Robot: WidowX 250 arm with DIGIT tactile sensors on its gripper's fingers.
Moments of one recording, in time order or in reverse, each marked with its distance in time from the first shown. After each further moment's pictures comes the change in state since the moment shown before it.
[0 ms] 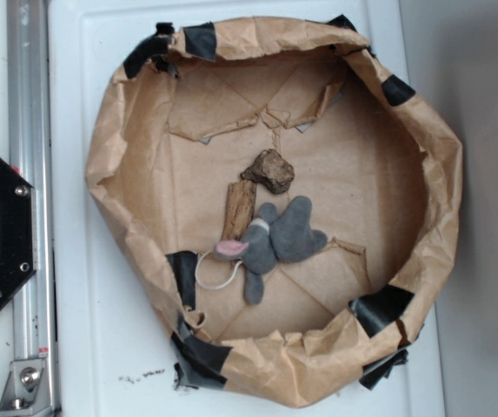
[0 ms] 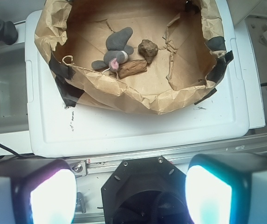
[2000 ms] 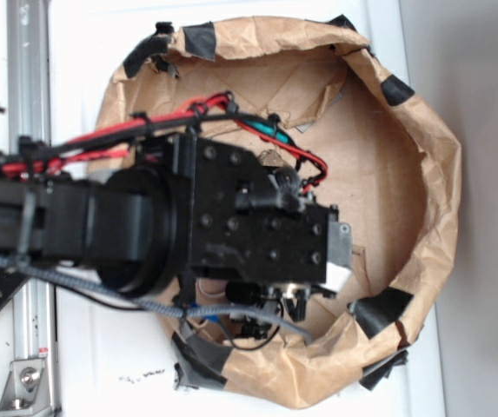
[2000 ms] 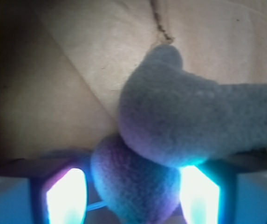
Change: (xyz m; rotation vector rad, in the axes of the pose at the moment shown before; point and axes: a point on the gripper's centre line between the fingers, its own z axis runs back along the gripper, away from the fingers) arm 0.120 -0.031 -0.212 0.006 0.107 -0.244
